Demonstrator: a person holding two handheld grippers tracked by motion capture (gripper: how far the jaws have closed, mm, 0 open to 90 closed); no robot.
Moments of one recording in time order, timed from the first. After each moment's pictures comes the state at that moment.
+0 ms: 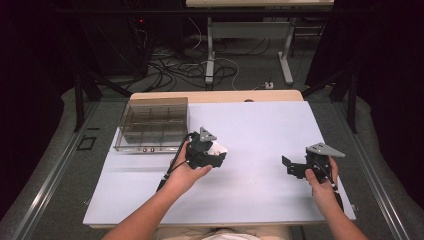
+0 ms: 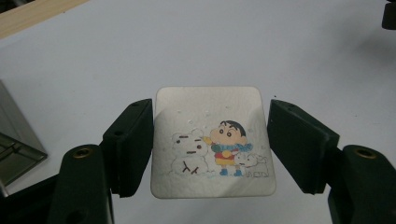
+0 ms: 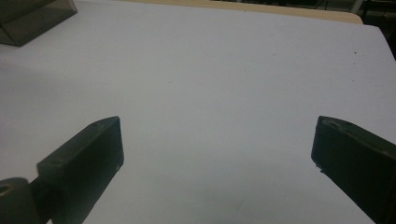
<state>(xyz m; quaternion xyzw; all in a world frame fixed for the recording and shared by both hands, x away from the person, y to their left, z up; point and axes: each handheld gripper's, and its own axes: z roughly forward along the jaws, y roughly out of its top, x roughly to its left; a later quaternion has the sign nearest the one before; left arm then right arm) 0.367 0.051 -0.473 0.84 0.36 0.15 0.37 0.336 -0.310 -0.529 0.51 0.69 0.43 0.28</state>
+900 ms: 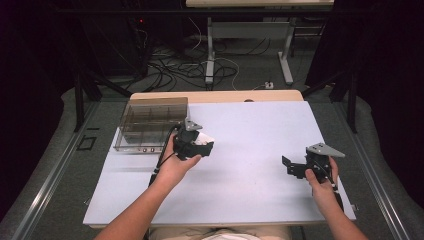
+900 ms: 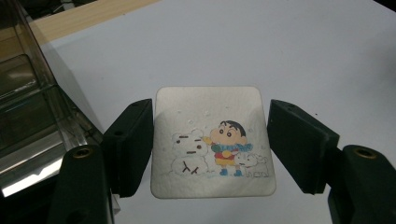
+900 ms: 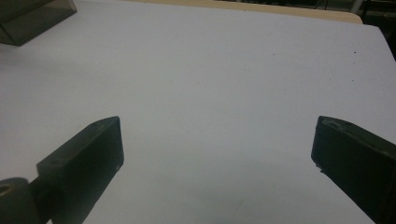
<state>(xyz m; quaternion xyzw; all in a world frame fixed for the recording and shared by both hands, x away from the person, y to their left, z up) 0.382 0.082 -0.456 0.81 0.42 0.17 0.37 0.335 -0.310 -0.529 0.51 0.69 0.43 0.28</state>
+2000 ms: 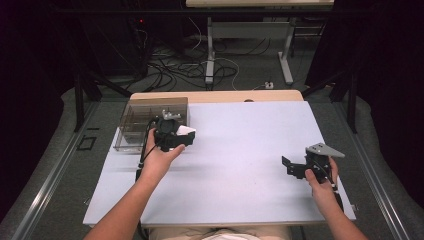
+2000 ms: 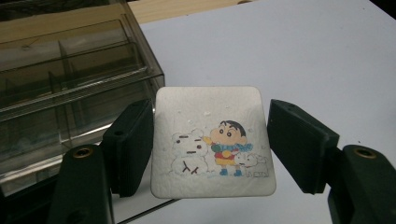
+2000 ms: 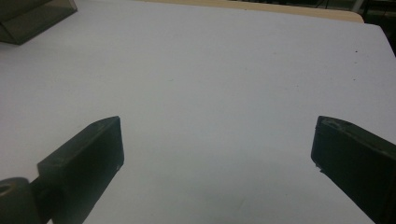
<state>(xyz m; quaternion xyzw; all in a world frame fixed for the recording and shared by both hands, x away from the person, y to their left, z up) 0.395 0.128 -0.443 0.76 0.51 0.18 0.37 0.335 -0.309 -0.530 0.51 0.69 0.43 0.28</state>
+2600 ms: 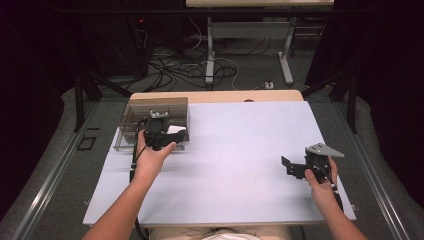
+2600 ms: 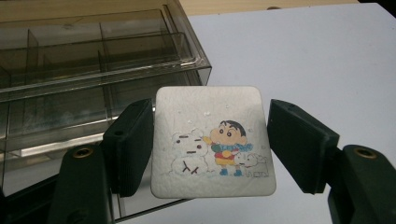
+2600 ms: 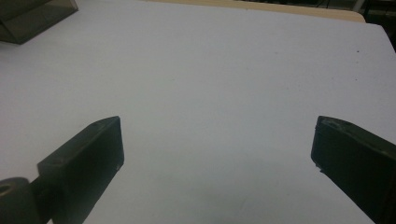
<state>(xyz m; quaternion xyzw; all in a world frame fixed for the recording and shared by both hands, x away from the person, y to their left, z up) 0.399 0.152 -0.448 0.73 0.56 0.18 0.37 0.336 -0.308 -0.530 0.51 0.70 0.43 0.28</state>
